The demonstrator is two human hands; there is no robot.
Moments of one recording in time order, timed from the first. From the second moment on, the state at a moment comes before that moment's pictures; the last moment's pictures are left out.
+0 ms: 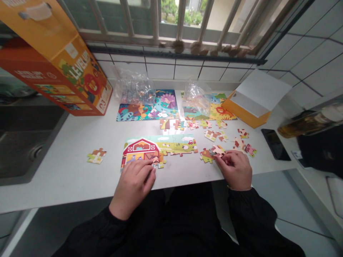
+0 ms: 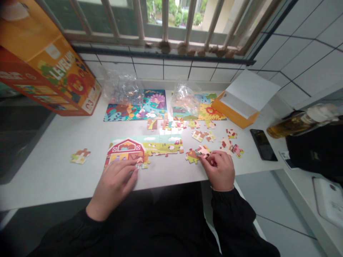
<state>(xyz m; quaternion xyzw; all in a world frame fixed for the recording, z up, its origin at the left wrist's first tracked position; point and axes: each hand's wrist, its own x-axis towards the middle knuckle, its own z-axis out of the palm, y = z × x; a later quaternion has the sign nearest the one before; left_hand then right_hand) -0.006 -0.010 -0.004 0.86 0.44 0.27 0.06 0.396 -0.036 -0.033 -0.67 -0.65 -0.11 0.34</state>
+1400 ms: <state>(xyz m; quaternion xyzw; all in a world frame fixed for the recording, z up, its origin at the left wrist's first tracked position) -0.007 -0.009 -0.004 0.85 0.44 0.26 0.06 0.375 -0.005 -0.005 -0.69 -0.66 -0.09 0.27</state>
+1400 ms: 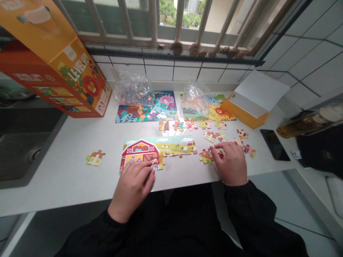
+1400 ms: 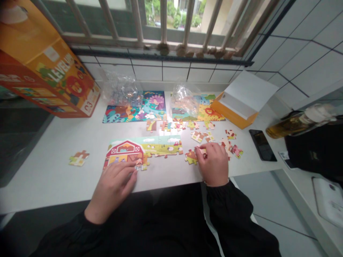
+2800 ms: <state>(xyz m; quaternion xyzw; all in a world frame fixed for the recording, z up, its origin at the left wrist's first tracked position) -0.002 -0.016 0.004 0.88 0.41 0.22 0.04 0.273 0.009 -0.007 -0.43 -0.87 0.09 0.23</state>
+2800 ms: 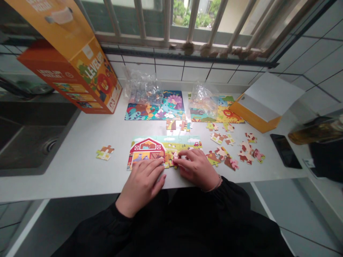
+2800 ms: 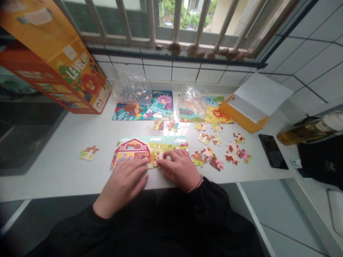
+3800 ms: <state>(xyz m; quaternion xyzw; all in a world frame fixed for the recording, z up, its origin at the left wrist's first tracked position) 0.015 -0.015 0.003 0.90 0.40 0.17 0.07 0.271 0.005 -0.011 -0.41 -0.87 0.09 0.25</state>
